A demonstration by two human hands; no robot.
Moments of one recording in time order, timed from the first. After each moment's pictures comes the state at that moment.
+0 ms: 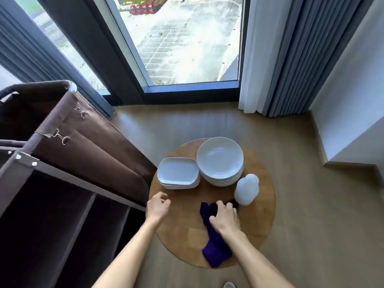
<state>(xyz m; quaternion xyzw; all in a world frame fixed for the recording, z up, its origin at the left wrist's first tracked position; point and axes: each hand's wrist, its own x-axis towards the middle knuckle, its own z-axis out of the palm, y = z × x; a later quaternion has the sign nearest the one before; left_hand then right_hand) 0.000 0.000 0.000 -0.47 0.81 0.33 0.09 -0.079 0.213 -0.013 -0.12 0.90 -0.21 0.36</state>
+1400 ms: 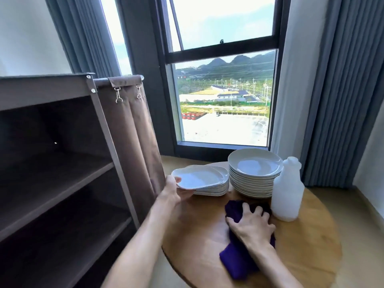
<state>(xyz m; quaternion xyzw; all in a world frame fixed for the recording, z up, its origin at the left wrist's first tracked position) 0.018 -0.034 -0.130 -0.41 0.41 0.78 -0.24 -0.056 0.182 -0.220 -0.17 0.98 -0.13 0.02</state>
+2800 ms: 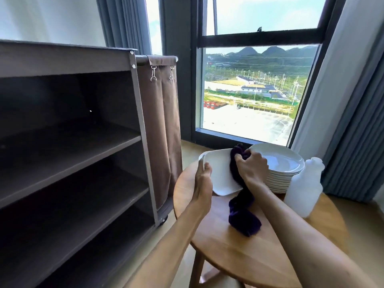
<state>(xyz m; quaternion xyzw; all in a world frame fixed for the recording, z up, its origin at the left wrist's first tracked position) 0.061 0.064 -0.138 -0.27 0.52 0.72 -0.38 -0.063 0.124 -0.101 -0.22 0.85 -0.47 -0.05</state>
